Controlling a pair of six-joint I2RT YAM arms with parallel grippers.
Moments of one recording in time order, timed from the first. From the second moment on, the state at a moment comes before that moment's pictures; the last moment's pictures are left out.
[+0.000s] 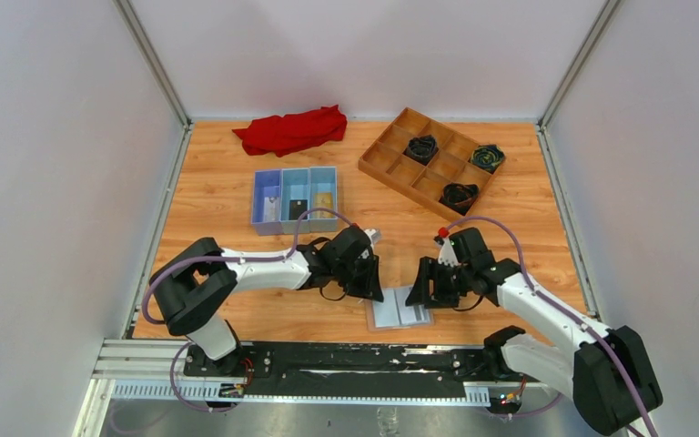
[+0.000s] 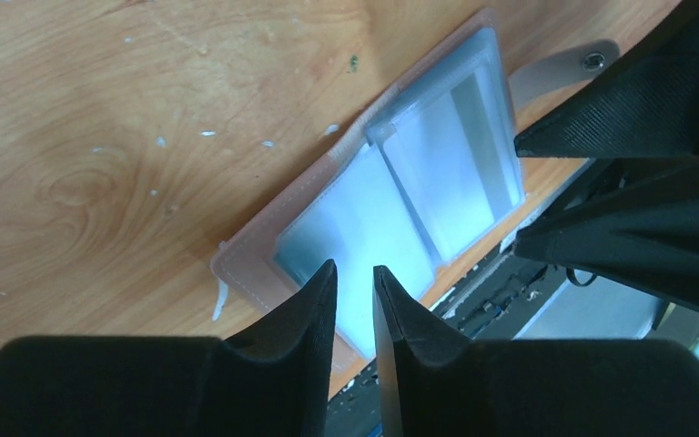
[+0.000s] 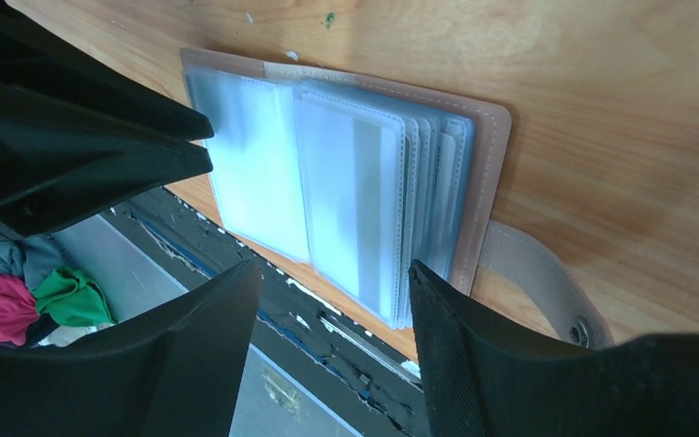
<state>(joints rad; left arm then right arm) -0.97 1.61 0.80 -0.04 0.27 -0.79 0.44 0.99 0.44 -0.50 -0.50 0.53</state>
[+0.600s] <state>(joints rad) -0.97 1.69 0.80 0.00 0.24 -0.81 0.48 0.97 0.44 -0.41 -0.57 0.54</state>
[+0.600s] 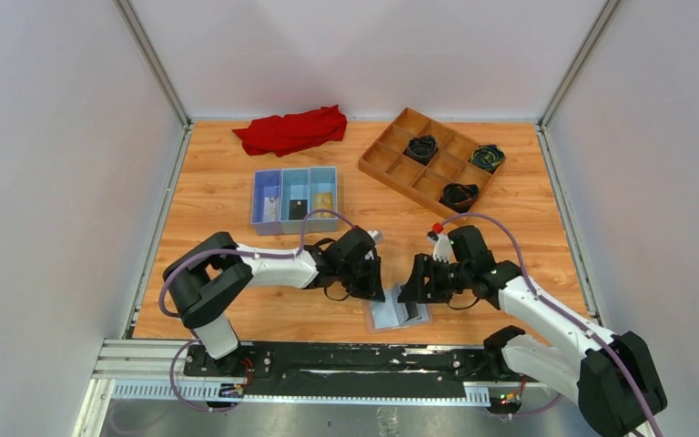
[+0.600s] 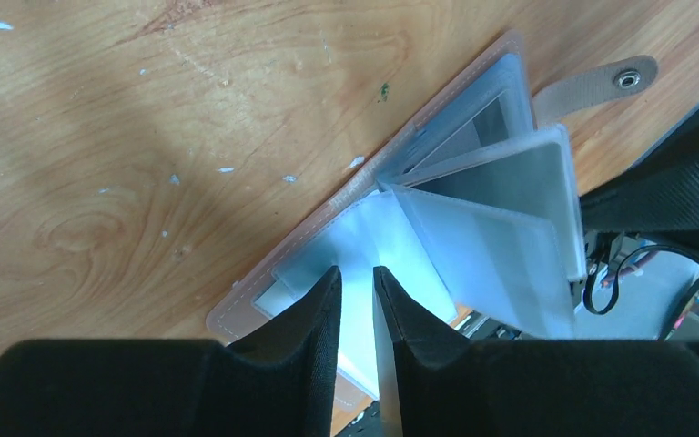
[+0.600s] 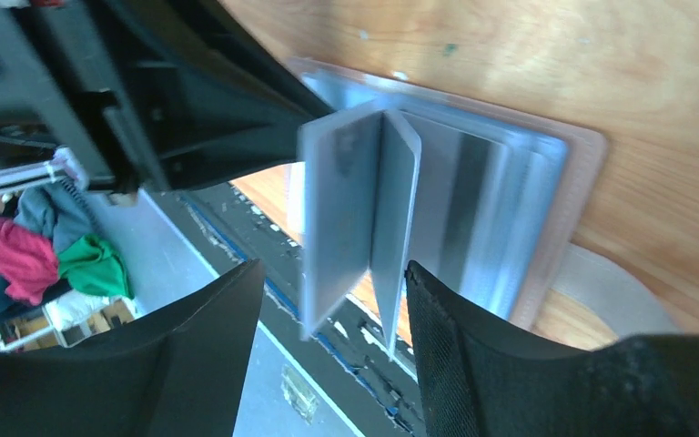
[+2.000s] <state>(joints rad) -0.81 1.37 0.71 -0.10 0.32 -0.76 0.65 1.10 0.44 -0.22 -0.56 0.59</state>
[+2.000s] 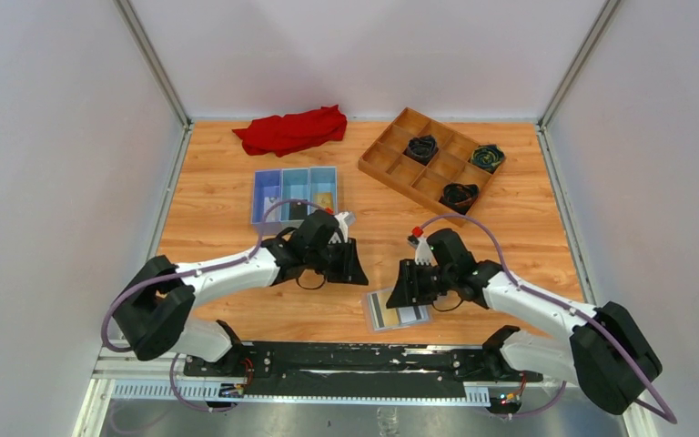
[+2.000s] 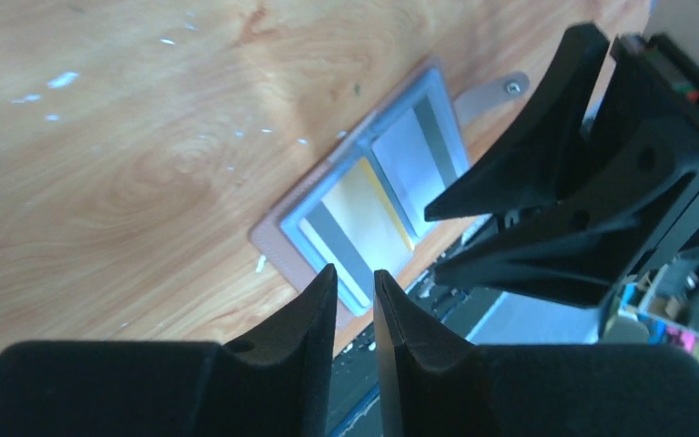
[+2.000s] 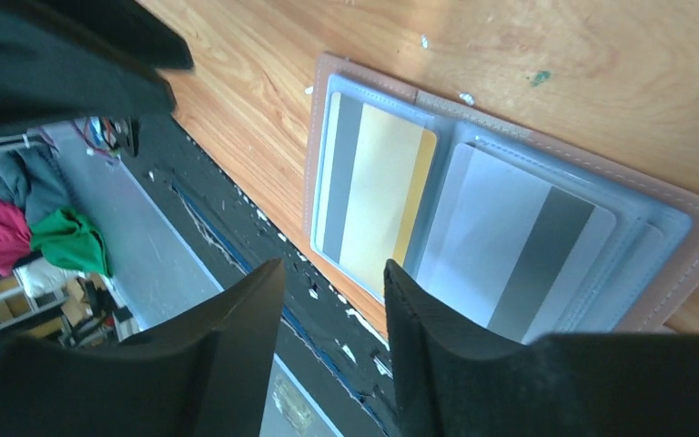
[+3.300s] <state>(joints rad) -0.88 1.64 0.72 0.00 0.42 -0.74 0.55 1.22 0.28 0.10 -0.62 0.75</state>
